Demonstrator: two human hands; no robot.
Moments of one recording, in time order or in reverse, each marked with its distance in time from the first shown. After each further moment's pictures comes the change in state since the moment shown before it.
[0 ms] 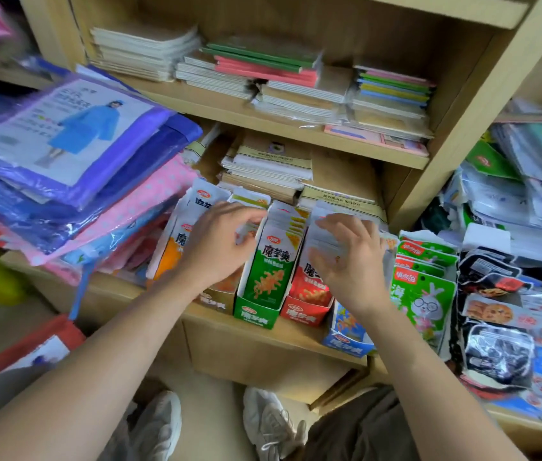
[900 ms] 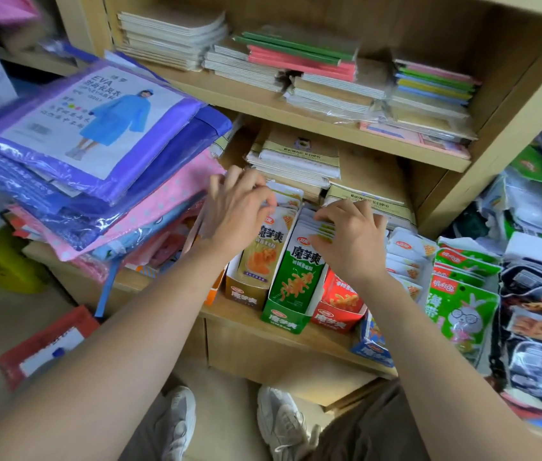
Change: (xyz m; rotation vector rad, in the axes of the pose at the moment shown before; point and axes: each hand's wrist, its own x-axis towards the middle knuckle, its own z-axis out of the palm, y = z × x) left_hand 0.041 -0.051 0.002 0.494 0.126 0.079; right_hand 0.046 -0.021 0.051 -0.240 -0.090 -0.070
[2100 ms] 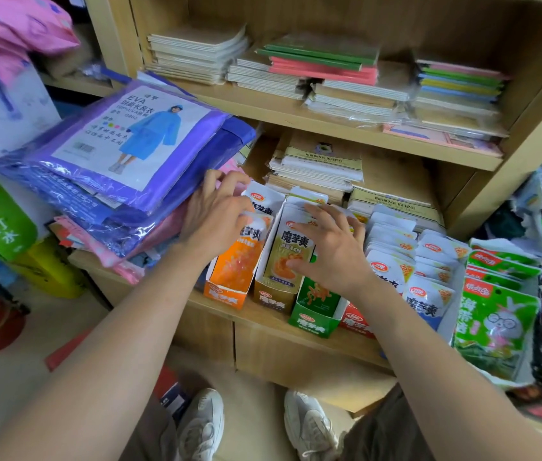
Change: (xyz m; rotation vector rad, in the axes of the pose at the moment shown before) left_hand -0.021 -0.058 -0.041 0.099 -0.182 -0.035; right_hand -0.001 -0.048 0.018 0.036 -0.278 -0.133
